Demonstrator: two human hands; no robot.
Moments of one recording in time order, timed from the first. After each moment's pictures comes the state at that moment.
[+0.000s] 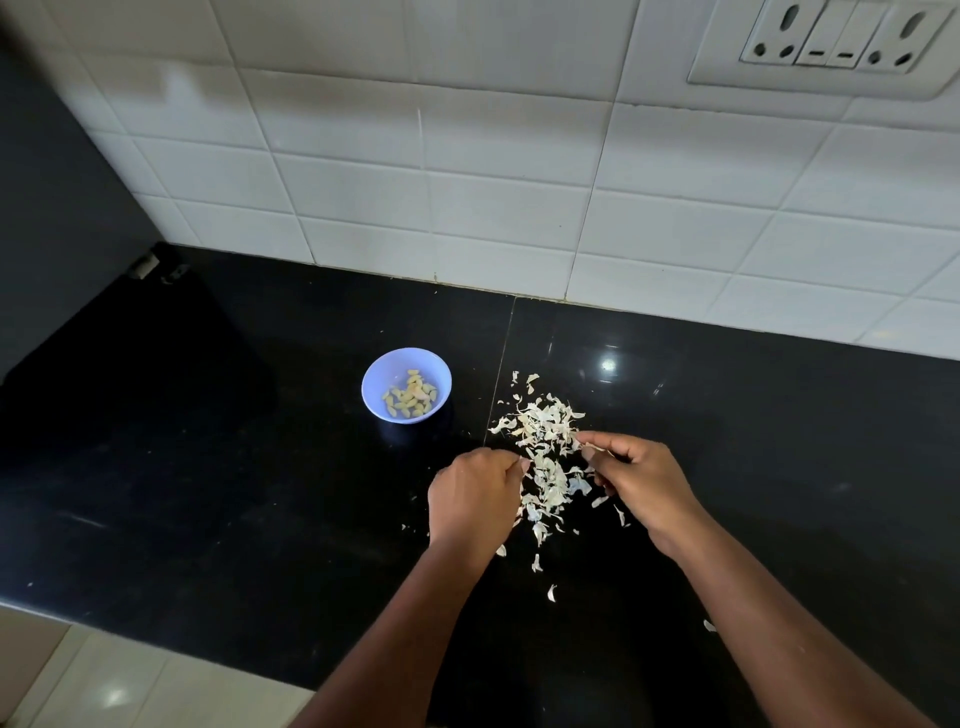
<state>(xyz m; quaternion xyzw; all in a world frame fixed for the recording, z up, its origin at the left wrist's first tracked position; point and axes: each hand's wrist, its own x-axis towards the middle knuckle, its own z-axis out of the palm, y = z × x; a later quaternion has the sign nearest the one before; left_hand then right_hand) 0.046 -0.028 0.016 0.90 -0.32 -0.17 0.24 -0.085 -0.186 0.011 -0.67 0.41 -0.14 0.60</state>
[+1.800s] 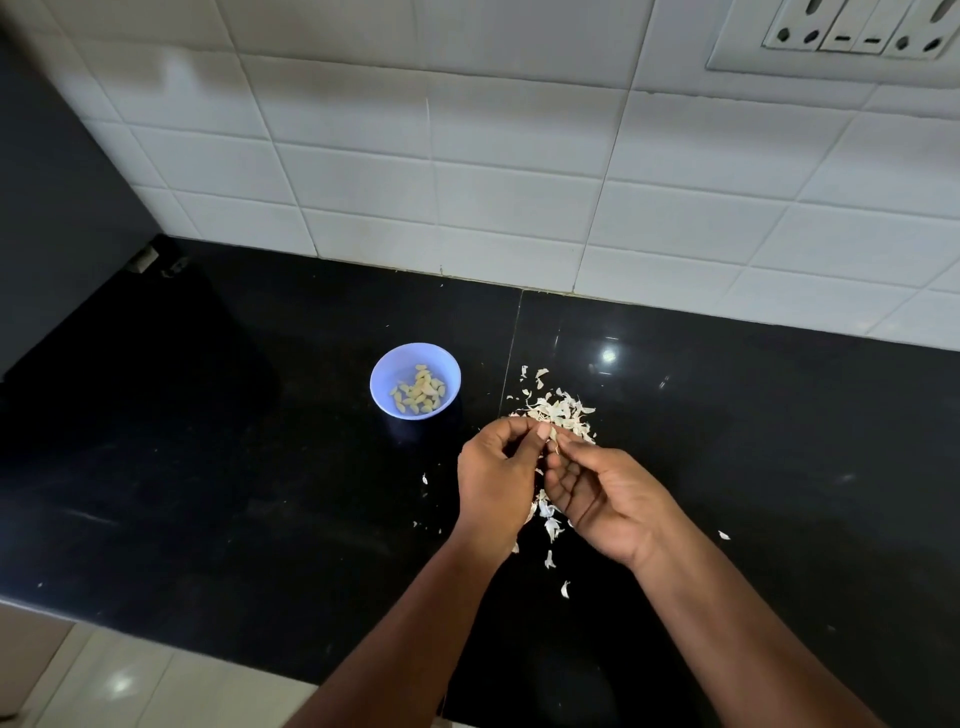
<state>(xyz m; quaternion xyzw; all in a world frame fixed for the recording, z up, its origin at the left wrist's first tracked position) 0.040 -0.041 0.024 0.71 -0.13 -0.27 0.64 -0.044 -0.131 0.046 -0.26 0.41 -0.13 0.87</state>
